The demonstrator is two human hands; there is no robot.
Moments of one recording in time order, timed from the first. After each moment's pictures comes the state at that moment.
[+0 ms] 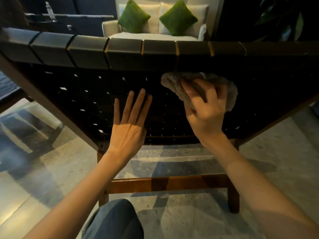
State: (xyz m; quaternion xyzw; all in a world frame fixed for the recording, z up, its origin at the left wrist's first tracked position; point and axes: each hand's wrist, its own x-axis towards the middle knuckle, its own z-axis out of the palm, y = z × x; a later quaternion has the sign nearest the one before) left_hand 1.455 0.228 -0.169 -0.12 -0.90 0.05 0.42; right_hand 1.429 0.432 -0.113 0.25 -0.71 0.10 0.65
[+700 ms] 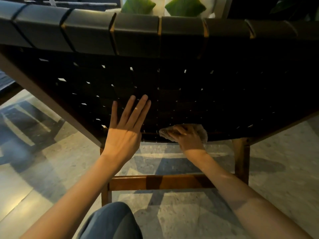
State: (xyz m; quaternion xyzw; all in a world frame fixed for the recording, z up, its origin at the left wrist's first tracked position) left_hand 1.447 0.195 -0.198 -0.12 -0.91 0.11 0.37; right_hand 1.380 0.403 -0.256 0.28 -0.93 -0.03 0.23
